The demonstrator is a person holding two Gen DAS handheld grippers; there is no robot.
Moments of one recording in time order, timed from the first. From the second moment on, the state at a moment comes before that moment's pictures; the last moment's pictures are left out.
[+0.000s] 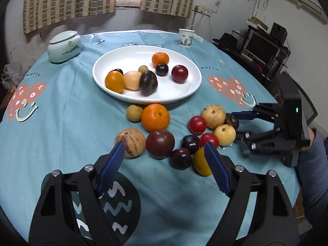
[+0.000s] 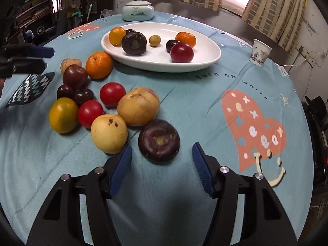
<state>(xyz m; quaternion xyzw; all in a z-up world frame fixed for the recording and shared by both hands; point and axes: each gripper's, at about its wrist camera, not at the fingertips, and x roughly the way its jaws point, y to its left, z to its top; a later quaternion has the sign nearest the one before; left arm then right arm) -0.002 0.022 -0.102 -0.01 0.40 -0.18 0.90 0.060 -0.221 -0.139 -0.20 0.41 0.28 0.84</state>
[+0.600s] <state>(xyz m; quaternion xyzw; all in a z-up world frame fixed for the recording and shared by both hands) -0.021 -0.064 -0.126 0.08 0.44 -0.20 0.87 0.050 -0.250 -0.114 -0.13 0.38 0.28 0.87</state>
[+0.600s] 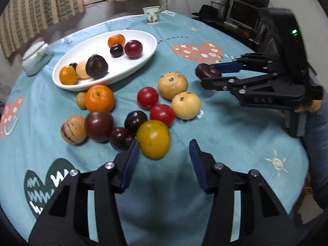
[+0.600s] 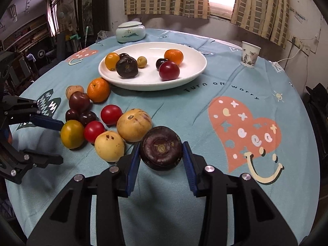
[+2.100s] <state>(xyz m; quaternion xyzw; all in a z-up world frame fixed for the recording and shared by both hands) -0.001 -0.024 -0.105 0.04 0.36 -0.05 0.93 0.052 -0.249 -0.124 -0.11 0.40 0.30 0.86</state>
